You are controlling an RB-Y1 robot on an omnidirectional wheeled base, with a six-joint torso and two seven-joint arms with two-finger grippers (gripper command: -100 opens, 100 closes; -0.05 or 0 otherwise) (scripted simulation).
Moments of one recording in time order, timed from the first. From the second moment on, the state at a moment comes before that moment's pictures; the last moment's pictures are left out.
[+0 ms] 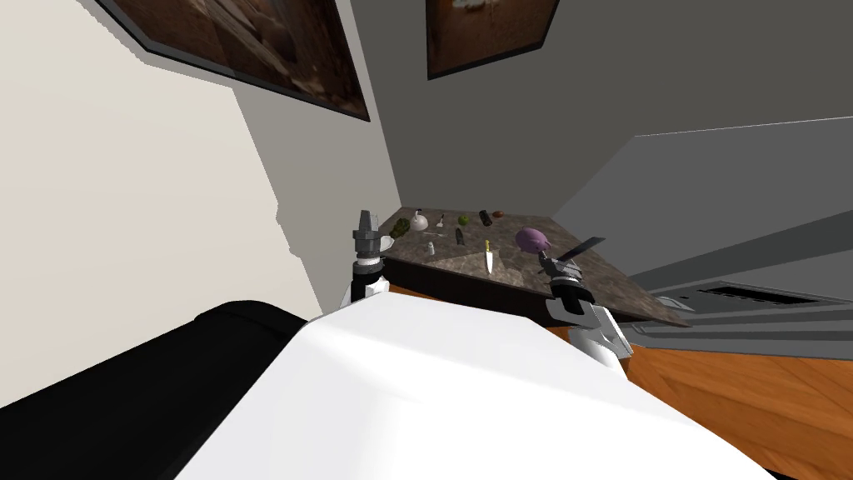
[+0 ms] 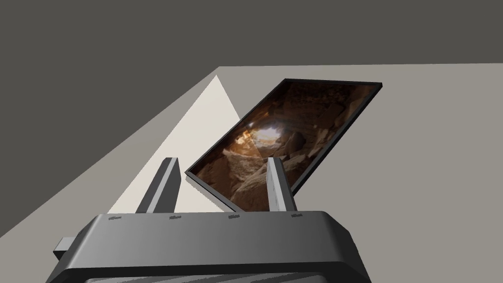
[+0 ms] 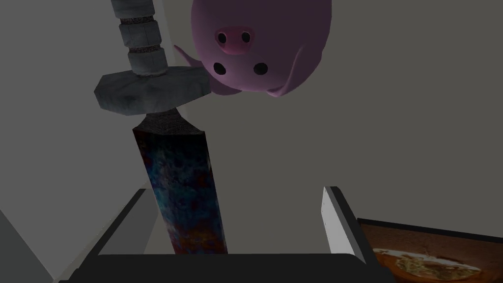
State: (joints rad) left arm 0.51 0.03 -0.02 -2.35 -0.10 -0.60 -0.15; right arm 0.08 -0.40 -0.46 -1.35 0.48 -0.22 0.66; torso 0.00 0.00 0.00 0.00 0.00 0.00
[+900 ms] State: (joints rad) left arm 0.51 0.03 -0.02 -2.35 -0.10 -0.60 -0.15; right arm -0.10 -0.54 -0.42 -1.04 0.43 -0.34 0.67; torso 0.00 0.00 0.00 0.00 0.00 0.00
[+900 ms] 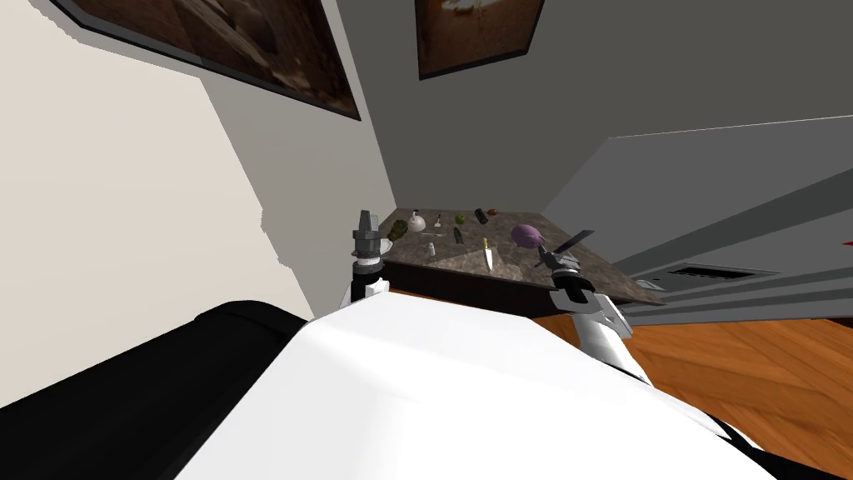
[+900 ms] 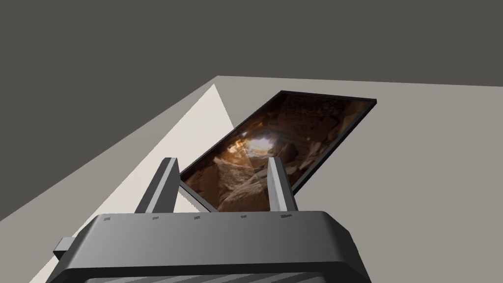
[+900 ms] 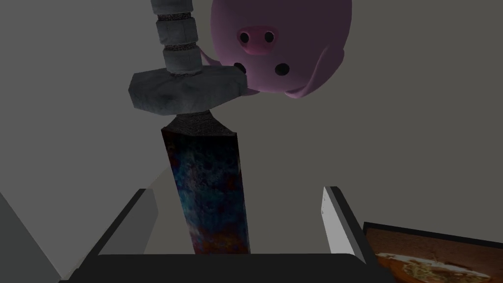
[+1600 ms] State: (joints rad) left arm 0.51 0.03 -0.02 -2.35 -0.10 -0.60 -0.15; right arm -0.22 -0.62 -0.39 -0.84 0.40 -0.41 0.68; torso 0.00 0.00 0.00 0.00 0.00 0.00
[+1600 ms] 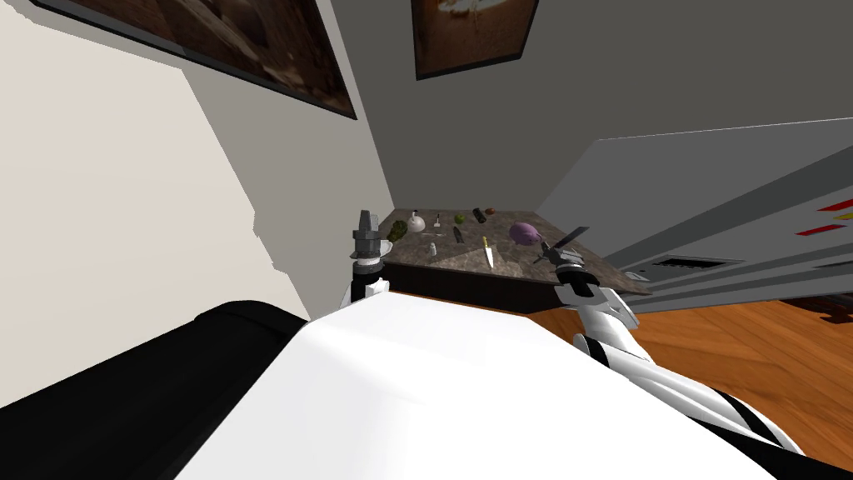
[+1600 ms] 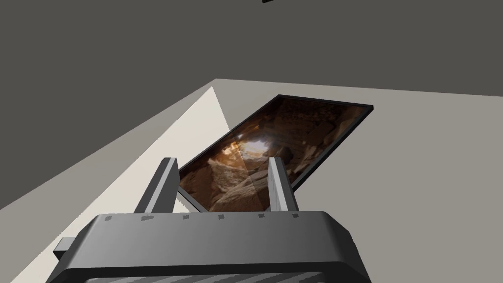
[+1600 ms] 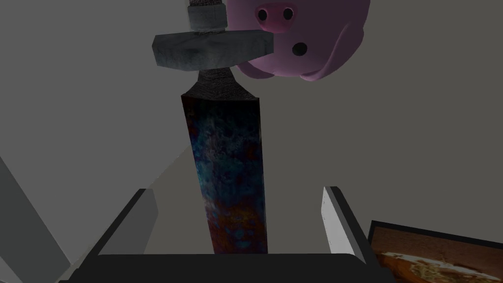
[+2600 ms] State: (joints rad) left arm 0.51 0.03 -0.02 -2.35 -0.10 -0.60 -0.15; right arm -0.13 -0.55 -0.42 -0.96 0.43 -0.36 0.68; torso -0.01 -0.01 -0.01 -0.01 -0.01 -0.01
